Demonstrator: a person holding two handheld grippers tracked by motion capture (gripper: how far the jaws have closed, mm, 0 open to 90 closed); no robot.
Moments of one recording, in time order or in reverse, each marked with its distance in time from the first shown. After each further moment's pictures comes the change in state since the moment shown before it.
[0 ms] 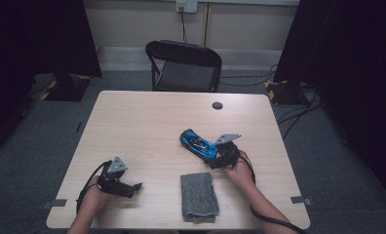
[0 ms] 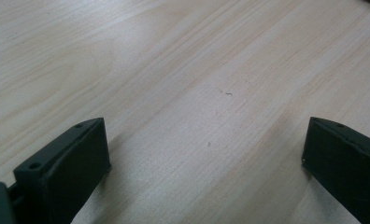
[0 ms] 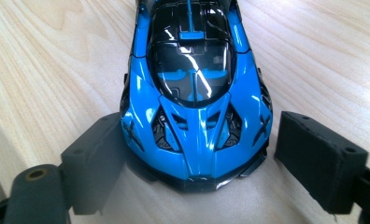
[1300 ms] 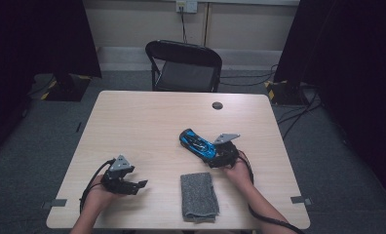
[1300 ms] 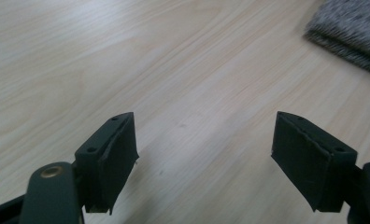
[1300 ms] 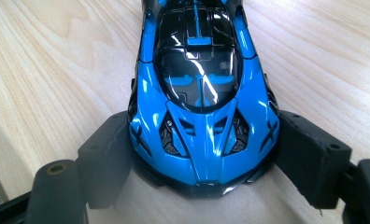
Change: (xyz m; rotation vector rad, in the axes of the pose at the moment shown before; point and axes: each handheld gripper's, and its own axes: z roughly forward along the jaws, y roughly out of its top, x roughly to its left) left arm -0.021 0.025 -0.010 -0.030 -0.063 -0.024; right arm 0.003 0.003 0.002 -0.012 0.007 0.000
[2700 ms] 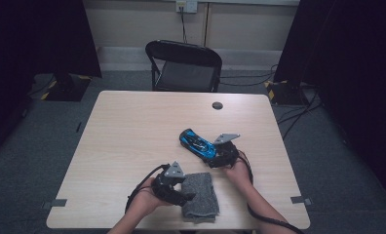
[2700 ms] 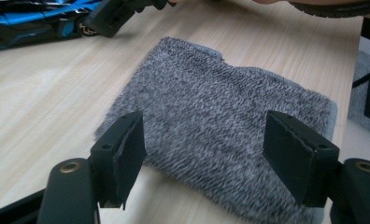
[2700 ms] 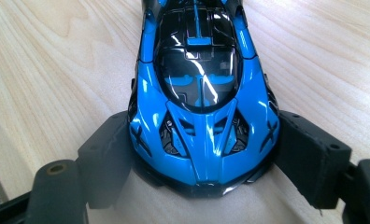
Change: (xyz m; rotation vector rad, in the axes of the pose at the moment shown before) left arm -0.116 0.071 0.055 0.060 -0.237 0.116; right arm 0.000 0.000 0.000 0.001 0.000 -0.001
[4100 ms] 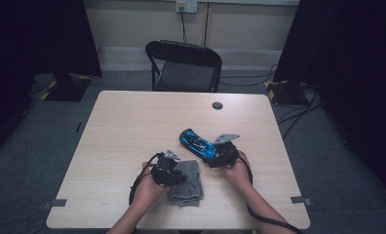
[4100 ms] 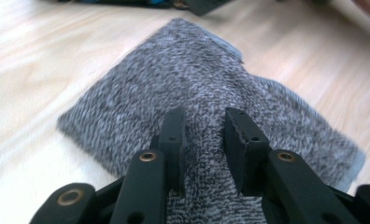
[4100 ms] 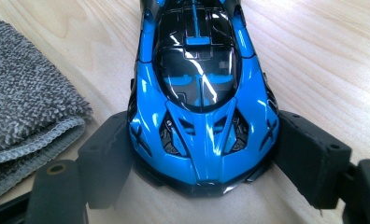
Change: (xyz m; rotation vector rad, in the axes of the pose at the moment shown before) left arm 0.043 0.005 0.009 0.069 0.134 -0.268; right arm 0.001 0.000 0.000 -0.002 -0.010 0.010
